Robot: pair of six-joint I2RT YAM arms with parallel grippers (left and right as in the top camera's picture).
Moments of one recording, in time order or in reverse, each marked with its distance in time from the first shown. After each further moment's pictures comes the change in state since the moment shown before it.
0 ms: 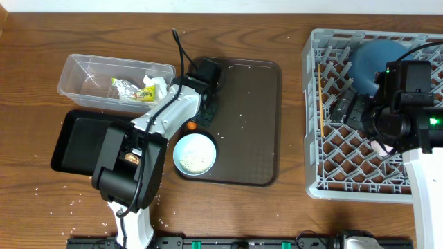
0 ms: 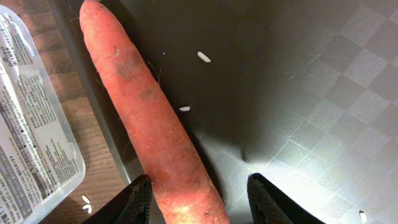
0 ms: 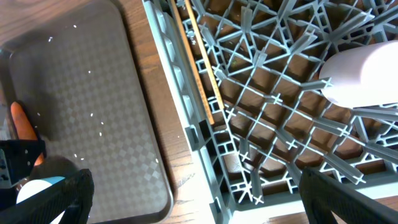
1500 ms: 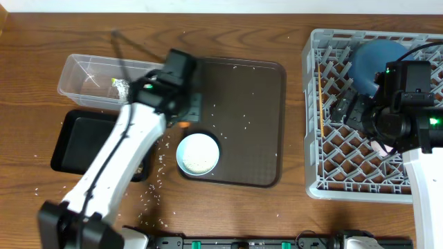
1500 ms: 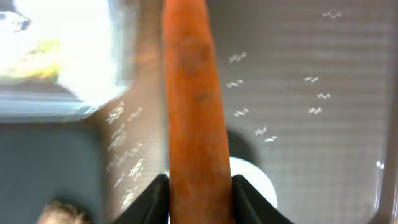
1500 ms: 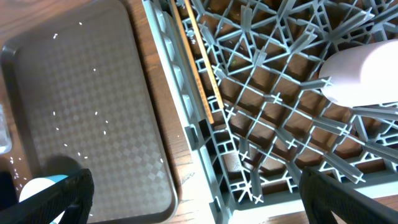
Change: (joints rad) left arm 0.072 -0.442 0.011 -0.270 0.099 -0.304; right arm 0.000 0.000 0.000 0.000 0.000 0.000
